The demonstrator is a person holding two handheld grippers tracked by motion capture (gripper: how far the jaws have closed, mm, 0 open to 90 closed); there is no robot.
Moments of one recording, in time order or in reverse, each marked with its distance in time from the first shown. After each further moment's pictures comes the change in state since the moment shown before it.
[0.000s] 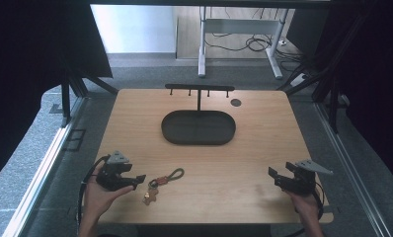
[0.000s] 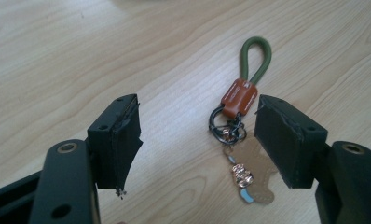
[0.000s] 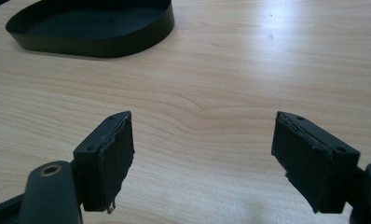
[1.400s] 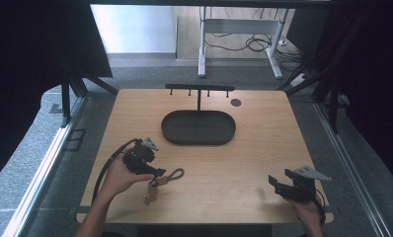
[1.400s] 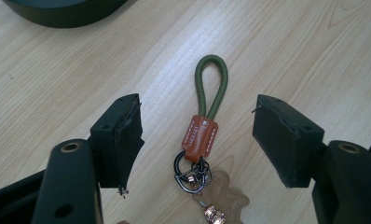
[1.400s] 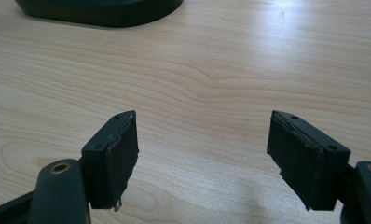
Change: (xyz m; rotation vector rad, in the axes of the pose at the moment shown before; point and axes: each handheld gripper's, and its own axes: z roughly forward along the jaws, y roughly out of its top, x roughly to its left) left arm -0.028 0.073 0.034 0.216 -0.101 0.221; right arm 0.006 -0.015 -0.008 0.054 0.011 -0.063
